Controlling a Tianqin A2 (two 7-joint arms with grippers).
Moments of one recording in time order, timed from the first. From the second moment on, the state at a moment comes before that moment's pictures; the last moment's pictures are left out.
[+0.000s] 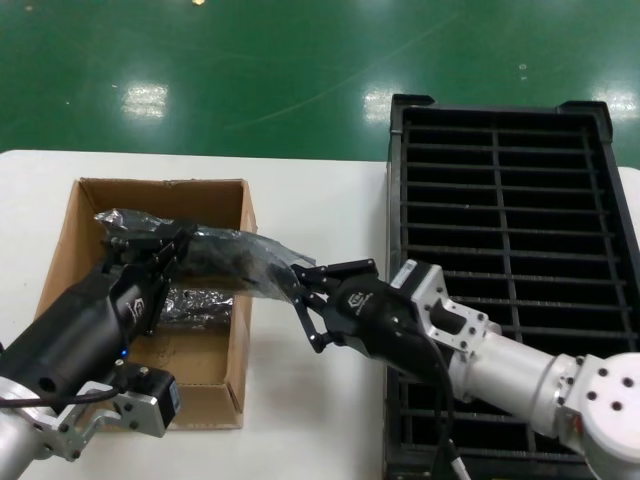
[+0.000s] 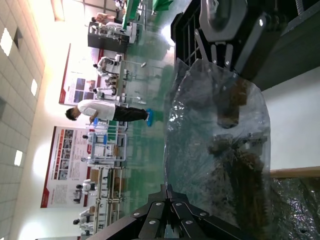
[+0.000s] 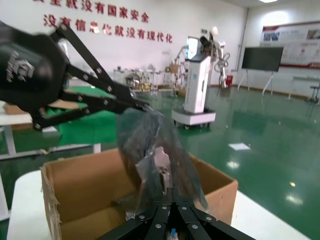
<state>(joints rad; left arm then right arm) 0.03 -0.52 1.53 -2.01 -0.92 0.35 0.34 0.58 0.26 -2.06 1.30 1.63 -0.58 0.11</state>
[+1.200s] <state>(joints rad) 0.03 -0.52 1.53 -2.01 -0.92 0.35 0.34 0.60 0.25 -2.09 1.30 1.60 -0.65 0.25</state>
